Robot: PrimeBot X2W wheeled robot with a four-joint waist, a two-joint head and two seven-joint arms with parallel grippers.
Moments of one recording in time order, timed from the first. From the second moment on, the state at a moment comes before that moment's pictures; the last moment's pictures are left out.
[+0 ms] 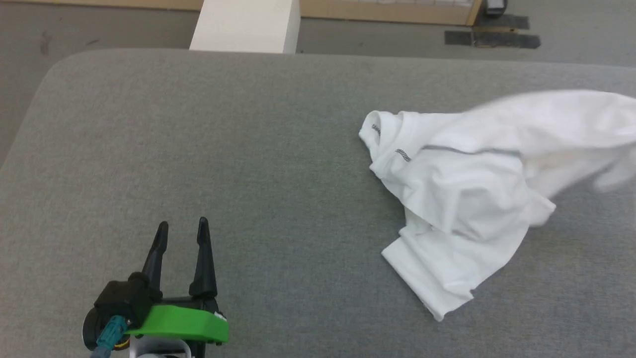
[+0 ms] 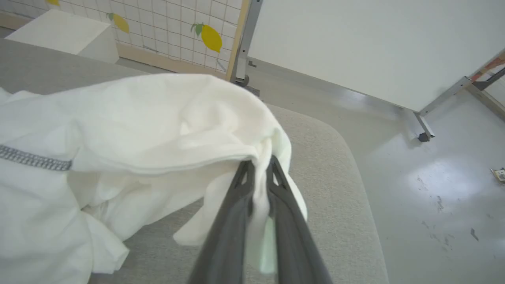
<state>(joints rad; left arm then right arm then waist) 0.03 0.09 -0.07 -0.02 -0.28 0.01 -0.26 -0.33 -0.41 -0.18 0.08 0.07 0.13 0.47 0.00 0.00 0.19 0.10</state>
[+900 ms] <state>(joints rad) 0.02 0.07 -0.09 0.01 -0.26 -0.02 -0.26 -0.21 -0.32 0.02 -0.18 0.27 0.13 0.50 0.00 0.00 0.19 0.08</state>
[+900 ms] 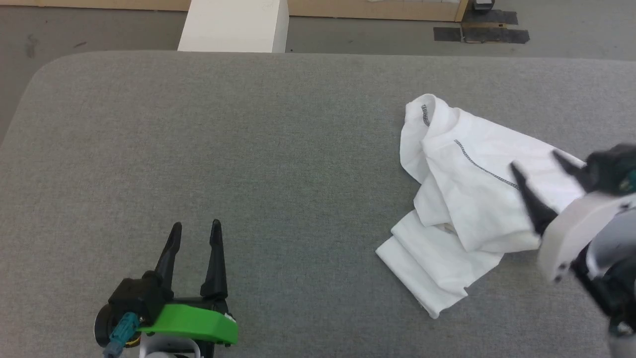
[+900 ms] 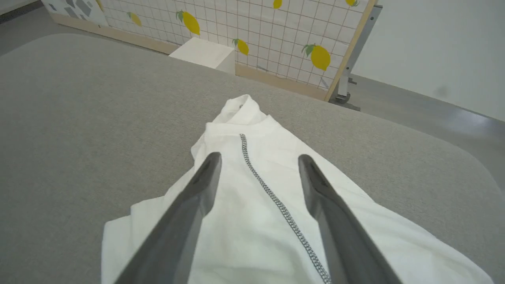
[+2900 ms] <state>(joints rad) 0.04 0.06 -0.05 0.02 -0.27 -0.03 -0.26 0.08 -0.12 -0.66 -0.33 0.05 0.13 0.52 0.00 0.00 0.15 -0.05</state>
